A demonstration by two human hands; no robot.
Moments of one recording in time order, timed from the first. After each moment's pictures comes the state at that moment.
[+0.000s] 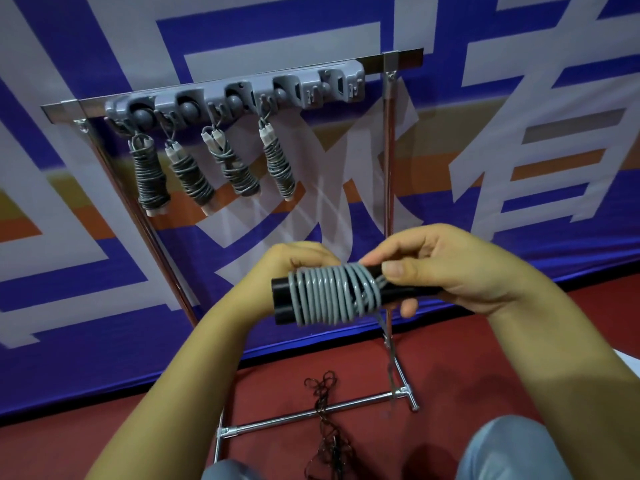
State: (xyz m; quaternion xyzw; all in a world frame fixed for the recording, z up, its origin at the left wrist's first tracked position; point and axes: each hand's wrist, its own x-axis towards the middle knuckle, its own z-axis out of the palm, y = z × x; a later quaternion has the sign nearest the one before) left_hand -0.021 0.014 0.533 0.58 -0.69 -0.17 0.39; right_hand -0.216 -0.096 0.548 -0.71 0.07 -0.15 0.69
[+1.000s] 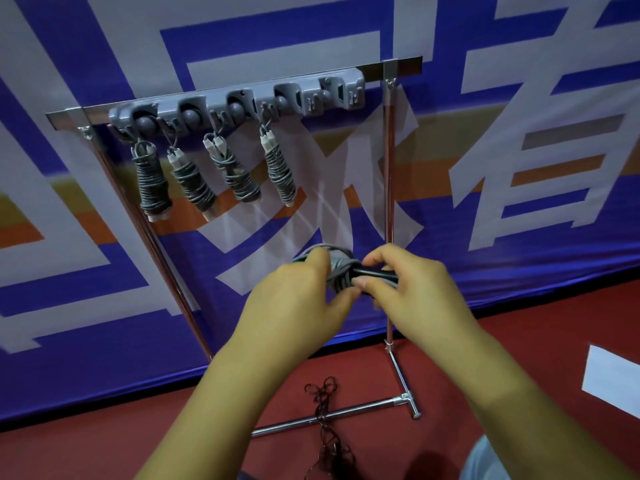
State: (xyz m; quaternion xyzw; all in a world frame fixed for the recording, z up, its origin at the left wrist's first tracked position) left_hand -0.071 0.027 0.535 0.79 -0.57 0.10 0.21; right_hand -0.194 -0.069 0.511 -0.83 0.31 -0.33 0.33
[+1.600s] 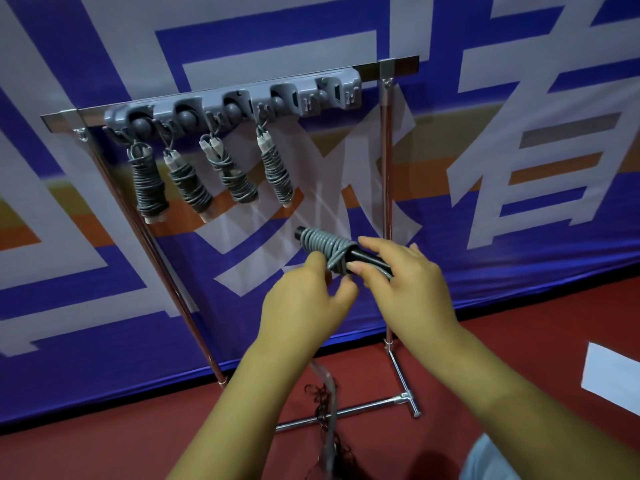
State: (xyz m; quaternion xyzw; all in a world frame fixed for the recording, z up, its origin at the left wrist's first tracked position) left_hand -0.069 0.003 0.511 0.81 -0.49 0.05 0.30; right_hand -0.174 -0.074 0.495 -0.79 0.28 -0.48 0.25
